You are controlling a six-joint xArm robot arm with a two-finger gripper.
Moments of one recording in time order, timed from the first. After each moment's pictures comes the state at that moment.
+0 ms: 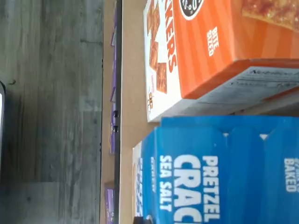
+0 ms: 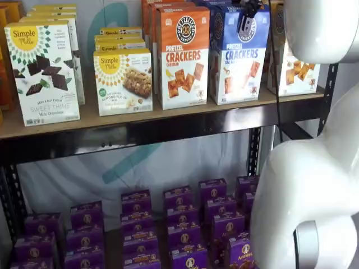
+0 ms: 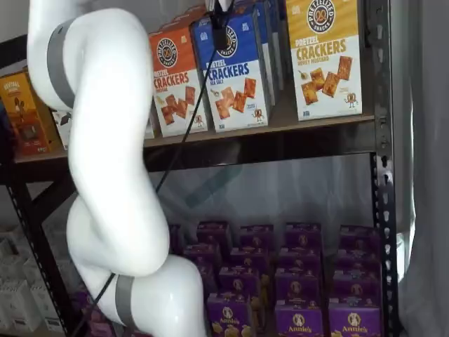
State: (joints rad) arm -0.20 -0.21 -1.68 0.20 1.69 -1.70
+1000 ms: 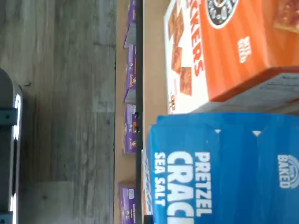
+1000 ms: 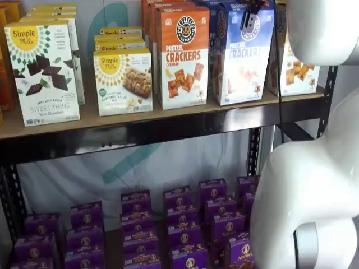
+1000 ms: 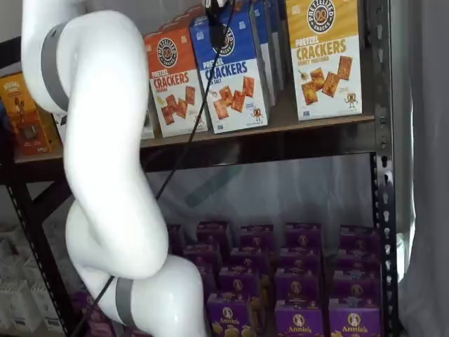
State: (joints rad) arm -0.21 -0.24 -1.69 0.20 1.77 -1.71
